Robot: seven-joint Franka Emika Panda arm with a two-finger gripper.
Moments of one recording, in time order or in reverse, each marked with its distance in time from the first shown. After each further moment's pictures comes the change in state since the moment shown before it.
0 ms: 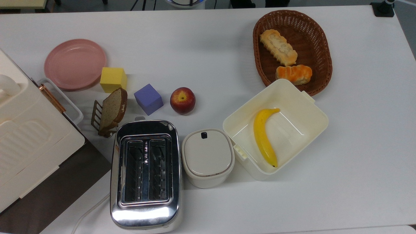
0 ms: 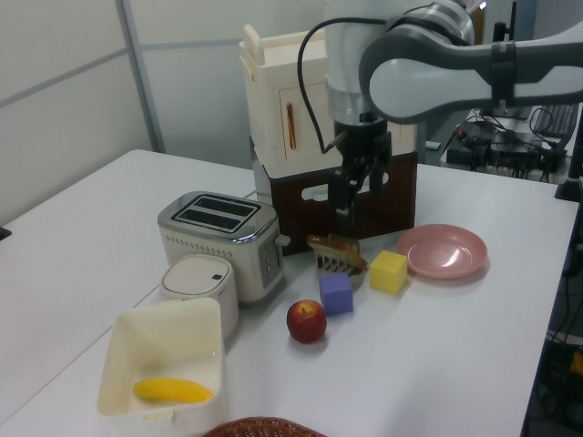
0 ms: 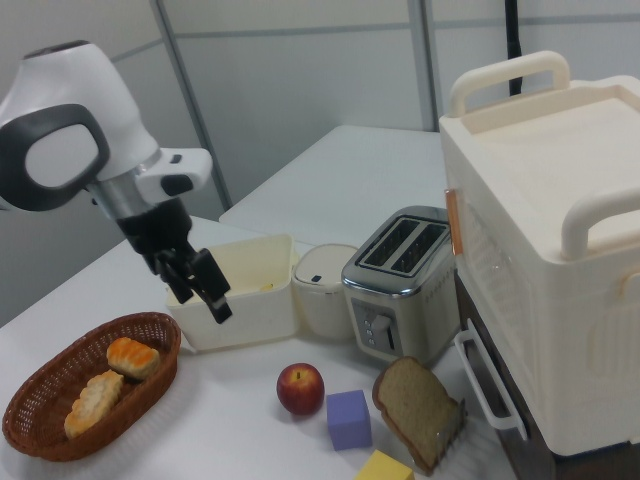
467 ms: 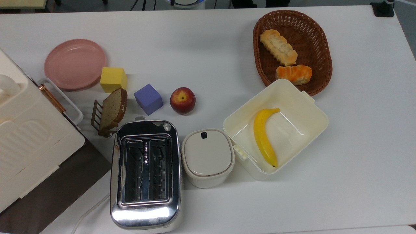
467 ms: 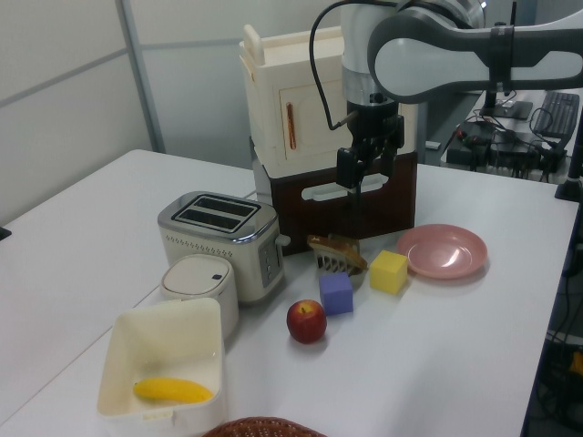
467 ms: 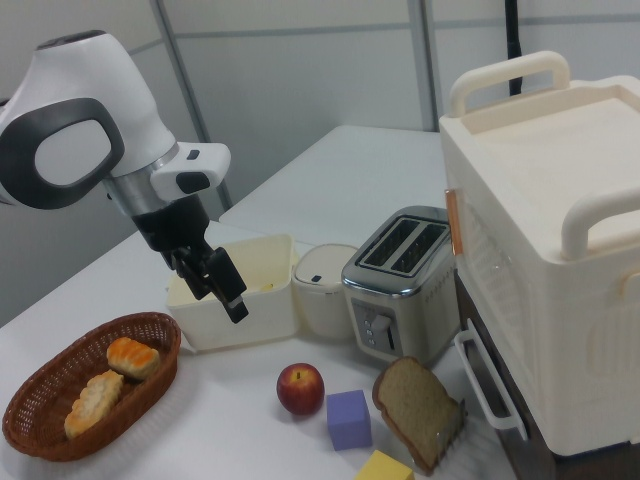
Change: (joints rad) arm -0.005 0.009 -0.056 0.032 0.001 0.000 0.002
